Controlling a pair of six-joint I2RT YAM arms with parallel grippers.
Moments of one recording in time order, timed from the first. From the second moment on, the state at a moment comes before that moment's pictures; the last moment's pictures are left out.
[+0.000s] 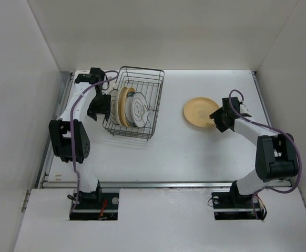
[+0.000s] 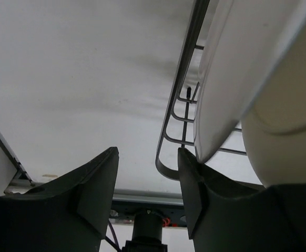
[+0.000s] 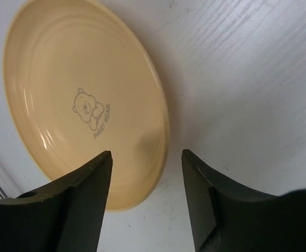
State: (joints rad) left arm -0.08 1.81 1.68 -1.24 -0.08 -0.10; right arm 0.09 1.55 0.89 -0.25 0.17 1.04
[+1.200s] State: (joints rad) left arm -0.05 1.69 1.44 -1.06 0.01 -0.22; right arm 0.66 1.59 1.34 -0.19 0.07 0.57
